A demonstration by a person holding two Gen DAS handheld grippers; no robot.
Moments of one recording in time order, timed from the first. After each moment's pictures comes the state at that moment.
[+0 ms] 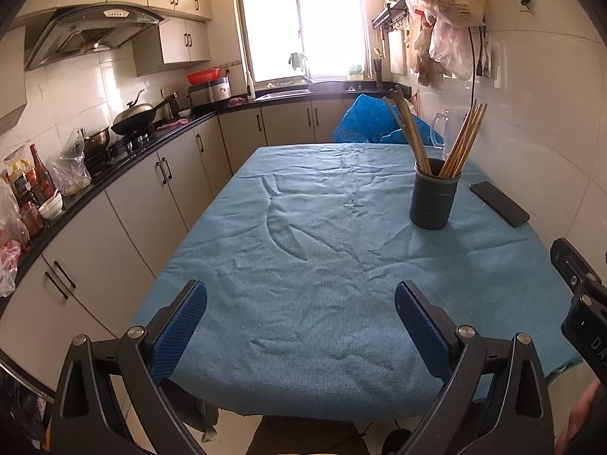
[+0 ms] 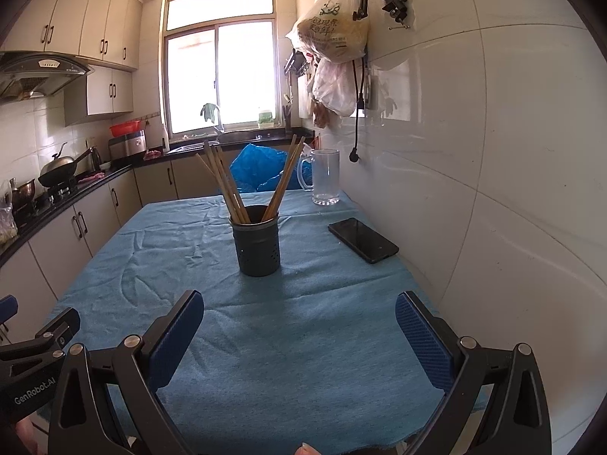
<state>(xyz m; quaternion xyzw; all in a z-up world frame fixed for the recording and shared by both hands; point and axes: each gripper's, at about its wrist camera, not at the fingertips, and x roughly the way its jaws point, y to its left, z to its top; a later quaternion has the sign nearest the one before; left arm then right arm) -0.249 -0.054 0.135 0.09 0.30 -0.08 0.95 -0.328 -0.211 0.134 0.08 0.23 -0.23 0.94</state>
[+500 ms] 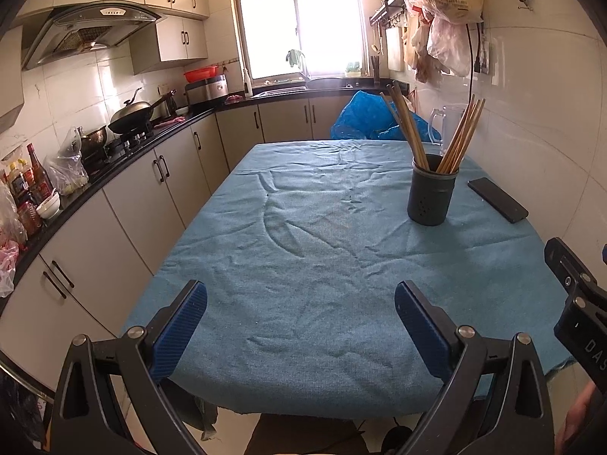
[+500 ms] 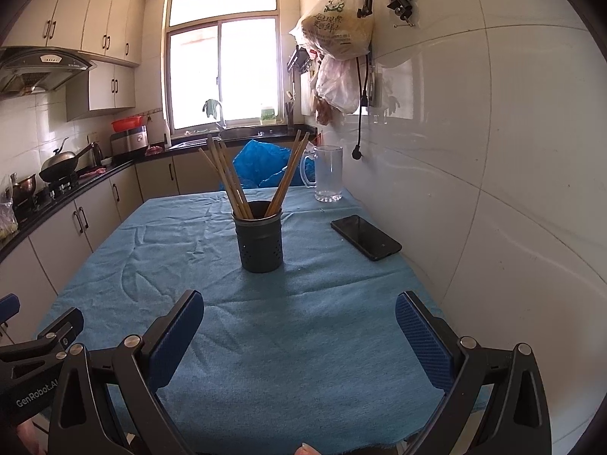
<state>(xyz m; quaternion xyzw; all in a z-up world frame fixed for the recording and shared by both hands) -0.248 -0.056 0.130 0.09 0.30 -0.09 0.94 -0.324 -0.208 0.131 0.07 0.23 -0.23 0.94</state>
